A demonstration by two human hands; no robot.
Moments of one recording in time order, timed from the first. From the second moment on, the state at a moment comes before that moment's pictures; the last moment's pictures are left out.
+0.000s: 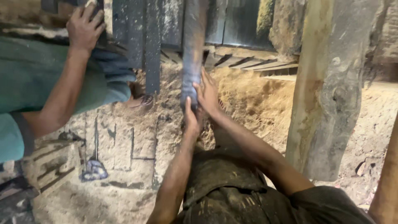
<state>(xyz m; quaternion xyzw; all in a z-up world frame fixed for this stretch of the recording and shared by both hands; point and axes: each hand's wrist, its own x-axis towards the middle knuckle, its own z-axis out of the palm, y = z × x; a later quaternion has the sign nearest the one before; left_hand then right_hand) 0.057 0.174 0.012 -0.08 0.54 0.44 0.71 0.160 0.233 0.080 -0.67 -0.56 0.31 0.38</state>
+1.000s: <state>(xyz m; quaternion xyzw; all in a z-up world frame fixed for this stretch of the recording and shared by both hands) 0.045 0.057 0.009 0.41 0.48 0.15 0.76 0.213 -0.013 0.037 -0.74 -0.35 0.41 0.41</state>
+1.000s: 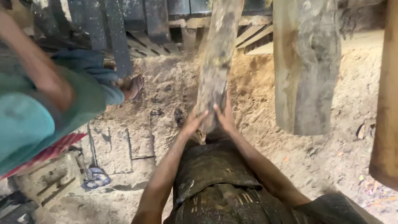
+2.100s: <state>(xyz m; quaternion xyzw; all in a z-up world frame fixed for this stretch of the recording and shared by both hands) 0.098 0.230 0.063 0.34 0.58 0.18 0.72 0.260 0.203 0.027 -0.72 -0.34 0.42 0.44</state>
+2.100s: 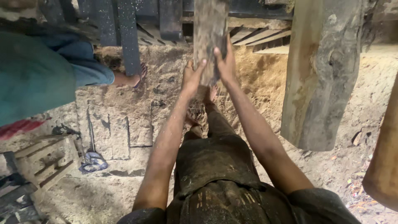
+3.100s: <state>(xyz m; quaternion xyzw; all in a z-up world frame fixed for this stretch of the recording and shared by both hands) 0.123 0.209 0.090 0.27 0.57 0.26 0.73 0.337 0.375 0.021 -0.76 -0.60 0.17 0.16</state>
